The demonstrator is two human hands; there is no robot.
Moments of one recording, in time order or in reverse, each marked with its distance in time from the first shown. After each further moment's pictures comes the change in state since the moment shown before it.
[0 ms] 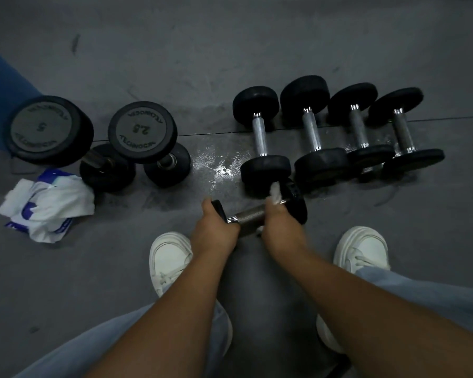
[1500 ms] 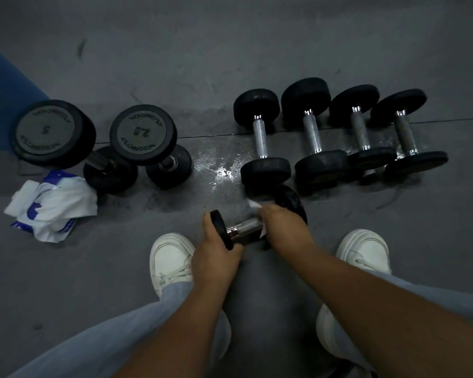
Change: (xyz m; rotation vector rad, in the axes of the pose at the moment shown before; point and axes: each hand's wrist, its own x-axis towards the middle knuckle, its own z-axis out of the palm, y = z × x) left_hand -0.034 -0.024 0.015 0.077 0.074 0.052; right_hand 0.002 0.010 -0.017 -0.033 -0.082 -0.129
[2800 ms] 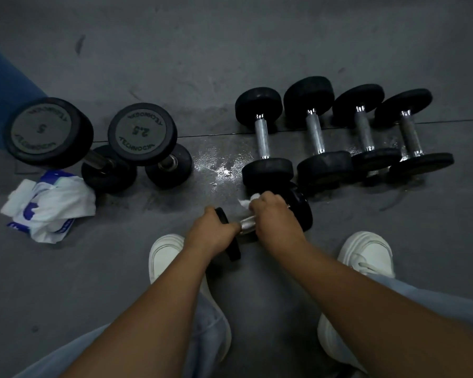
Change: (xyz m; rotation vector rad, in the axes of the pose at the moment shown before) left_hand 0.056 0.017 -0.024 -0.006 -0.278 -0.025; right_hand 0.010 -0.027 -0.015 0.003 0.089 0.015
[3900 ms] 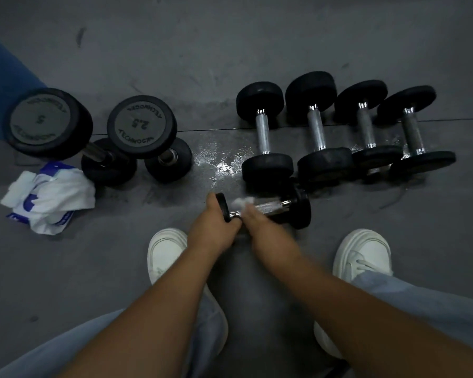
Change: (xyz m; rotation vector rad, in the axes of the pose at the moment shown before) left_hand -0.003 -0.002 0.013 0.062 0.147 0.123; right_hand -0.023 0.007 0.033 0.388 -0.145 0.007
